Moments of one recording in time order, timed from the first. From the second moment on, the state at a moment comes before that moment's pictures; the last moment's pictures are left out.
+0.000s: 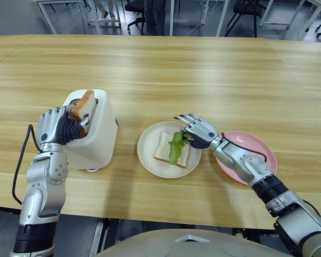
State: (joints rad) left arm 0.12 0.50 0.18 -0.33 0.75 0.12 0.07; right arm -0.36 -0.53 0.49 0.29 -1.02 -0.32 -0.13
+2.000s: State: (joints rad) left arm -0.14 0.17 -0.20 -0.03 0.19 0.03 -0.33; right arm 0.00 -0.70 0.30 -0.04 -1.20 -0.62 -0.75
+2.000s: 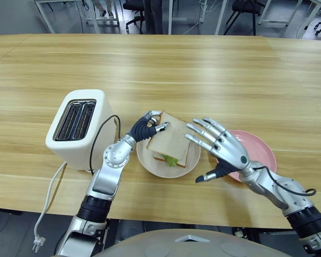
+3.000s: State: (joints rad) left arm -0.30 0.18 -0.27 0.53 0.37 -0.18 -0.05; right arm -0.23 -0.52 0.55 0.27 -1.08 -0.49 -0.17
